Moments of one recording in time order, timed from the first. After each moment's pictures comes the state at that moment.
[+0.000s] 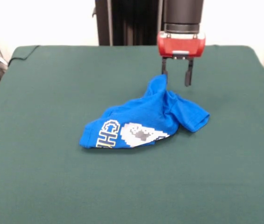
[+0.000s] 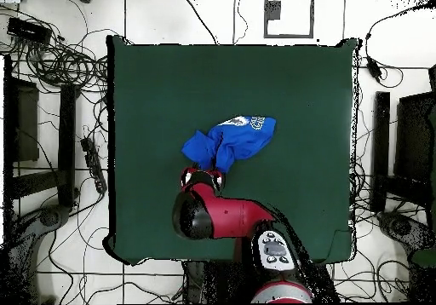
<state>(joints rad) -0.11 -0.60 0.00 1.97 -0.14 -0.16 1.89</state>
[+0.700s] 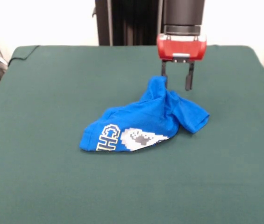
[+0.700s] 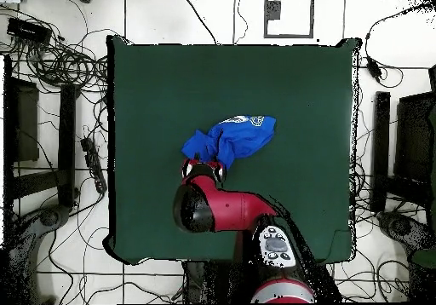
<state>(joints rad) -0.11 -0.60 0.00 1.93 -0.14 -0.16 1.89</state>
